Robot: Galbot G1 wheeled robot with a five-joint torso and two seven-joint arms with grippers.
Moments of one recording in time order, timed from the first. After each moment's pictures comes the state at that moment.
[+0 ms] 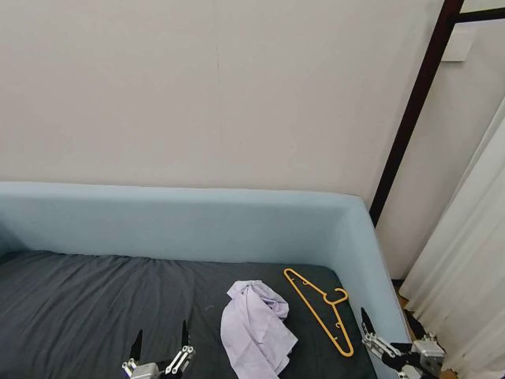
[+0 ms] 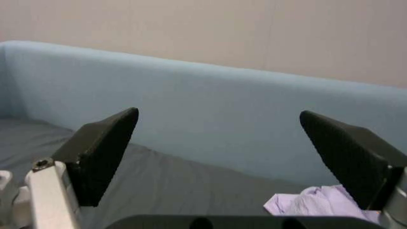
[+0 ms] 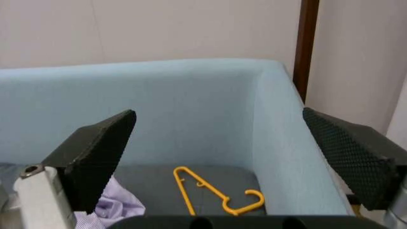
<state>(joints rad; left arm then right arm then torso) 1.86 -1.60 -0.40 -2.08 0.06 -0.43 -0.30 -1.78 1.30 0.68 2.14 0.35 0.17 -0.05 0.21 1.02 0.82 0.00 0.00</state>
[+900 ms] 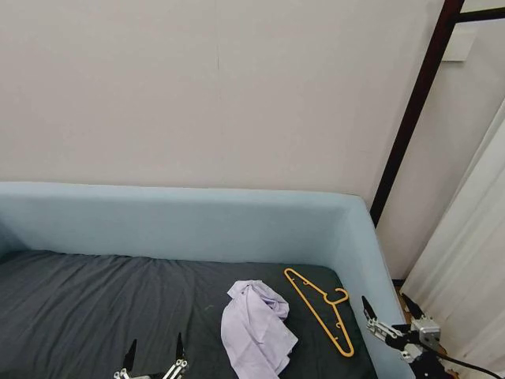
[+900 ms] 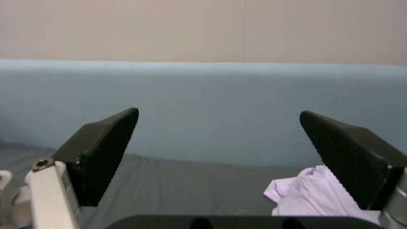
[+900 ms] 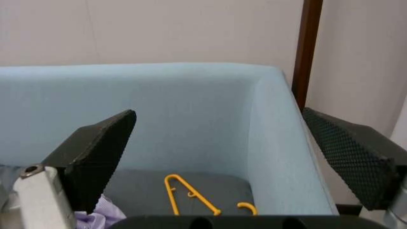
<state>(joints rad) 1.88 -1.39 -0.49 -2.10 -0.04 -0.41 -0.23 -1.68 1.21 0.68 2.11 0.42 0.10 -0.01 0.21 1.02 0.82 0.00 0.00</state>
